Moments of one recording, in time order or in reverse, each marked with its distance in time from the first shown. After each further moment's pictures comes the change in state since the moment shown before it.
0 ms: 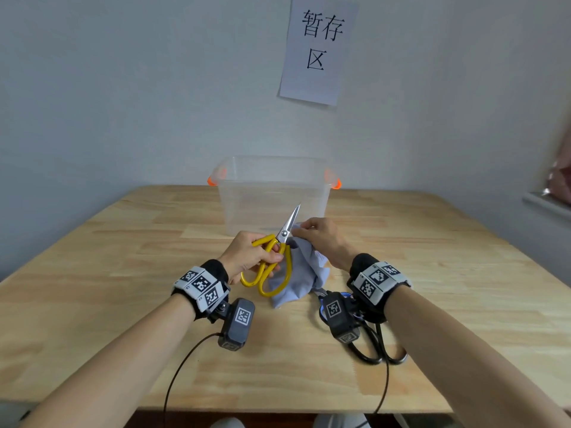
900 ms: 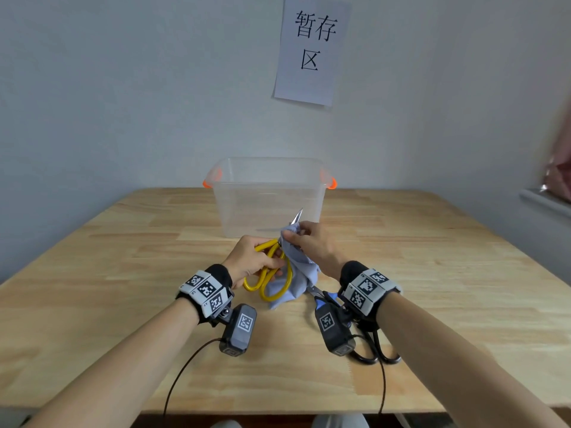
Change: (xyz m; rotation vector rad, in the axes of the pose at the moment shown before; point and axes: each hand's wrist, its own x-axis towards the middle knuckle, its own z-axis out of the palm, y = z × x) left_hand 0.000 0.000 0.016 0.019 -0.028 0.061; right_hand -0.007 0.006 0.013 0.172 -0.013 -0.035
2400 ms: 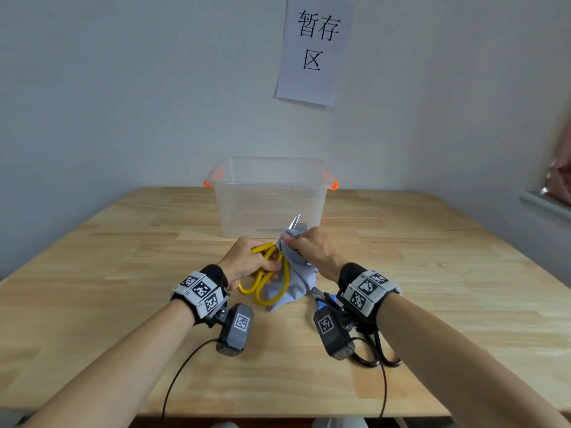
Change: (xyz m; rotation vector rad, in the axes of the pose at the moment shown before) left_hand -0.003 -0.001 -0.010 0.056 -0.014 -0.037; right_hand -0.003 -0.002 0.004 -0.121 0.008 0.120
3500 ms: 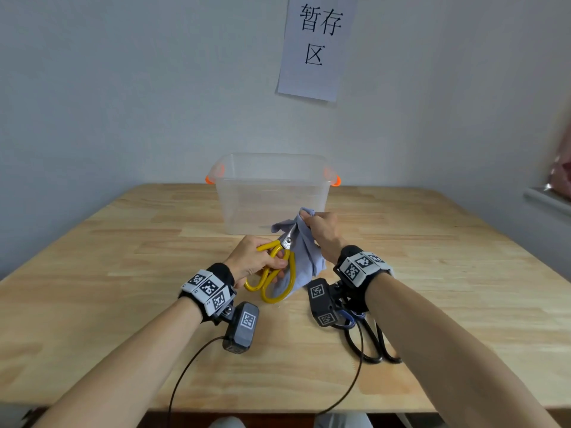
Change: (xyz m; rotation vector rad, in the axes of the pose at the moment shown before) left_hand 0.004 -0.003 0.005 -0.038 -0.011 -0.031; right_hand 0.027 -0.003 -0.007 0.266 0.165 0.042
